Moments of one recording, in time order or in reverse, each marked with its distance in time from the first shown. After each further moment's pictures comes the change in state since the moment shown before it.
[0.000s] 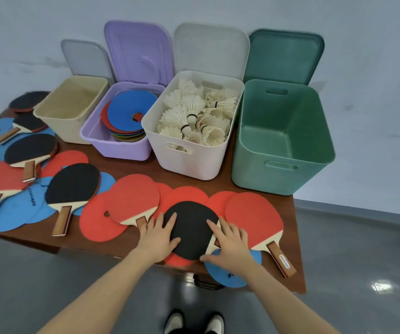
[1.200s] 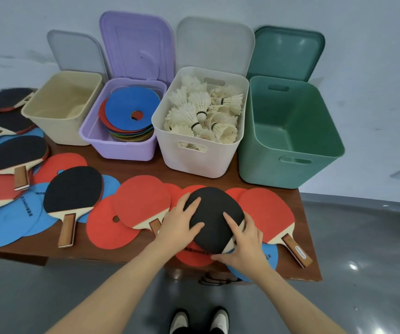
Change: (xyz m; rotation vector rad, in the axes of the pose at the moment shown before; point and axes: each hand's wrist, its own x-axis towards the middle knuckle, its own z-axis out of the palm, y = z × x) left_hand 0.009 -0.011 -0.026 -0.423 0.325 0.356; right_hand -0.006 -0.034 0.011 0.173 0.291 0.159
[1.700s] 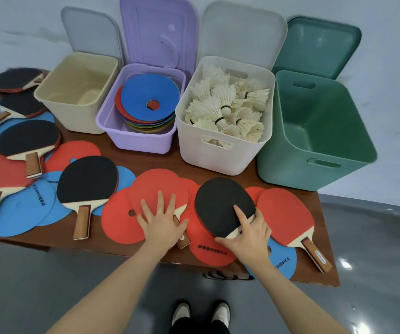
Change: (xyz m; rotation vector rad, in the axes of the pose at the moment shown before) left_hand -0.008 -0.075 -0.002 0.218 -0.089 -0.476; right_hand 0.027 -0.044 0.019 -0.054 0.068 0.258
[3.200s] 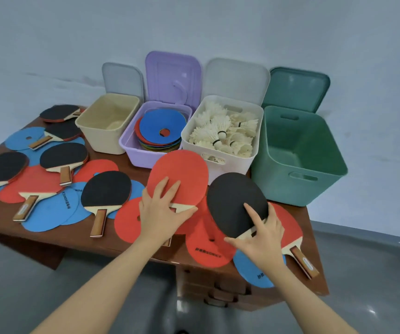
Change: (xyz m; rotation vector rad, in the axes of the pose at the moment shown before) left_hand -0.061 0.004 -0.074 -0.347 0.510 0.155; right_hand -0.030 0.007 -0.061 0.213 0.210 -0.256
